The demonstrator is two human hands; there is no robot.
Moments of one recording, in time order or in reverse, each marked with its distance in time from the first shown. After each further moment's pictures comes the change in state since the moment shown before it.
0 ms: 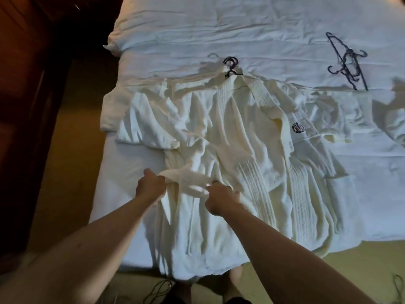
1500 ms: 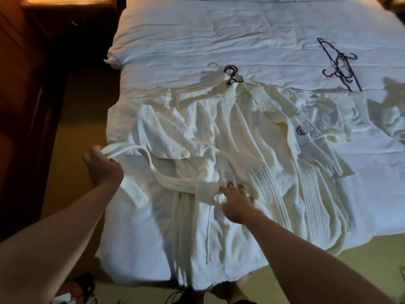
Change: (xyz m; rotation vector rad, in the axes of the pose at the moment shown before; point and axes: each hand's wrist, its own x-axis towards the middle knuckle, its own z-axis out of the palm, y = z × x) left_hand 0.080 -0.031 -0.123 -0.126 0.554 0.206; right_hand 0.009 0.007 0.014 0.076 -0.029 0.040
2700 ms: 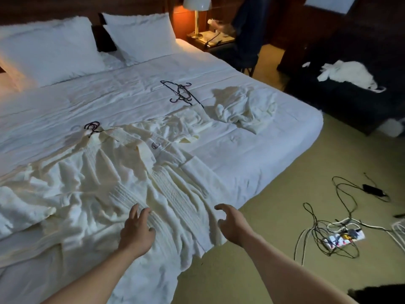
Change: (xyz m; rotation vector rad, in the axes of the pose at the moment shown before) left_hand -0.413 0.173 0.107 0.292 -0.744 0.831; right_hand -0.279 0.344 0.039 0.787 0.527 0.210
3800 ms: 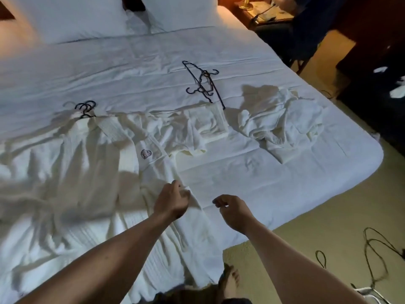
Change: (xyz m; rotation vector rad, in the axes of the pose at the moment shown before) left_hand 0.259 0.187 0.040 -0.276 0.031 -0.219; right_hand 0.281 -0.007 -0.121 -0.048 -0.201 -0.099
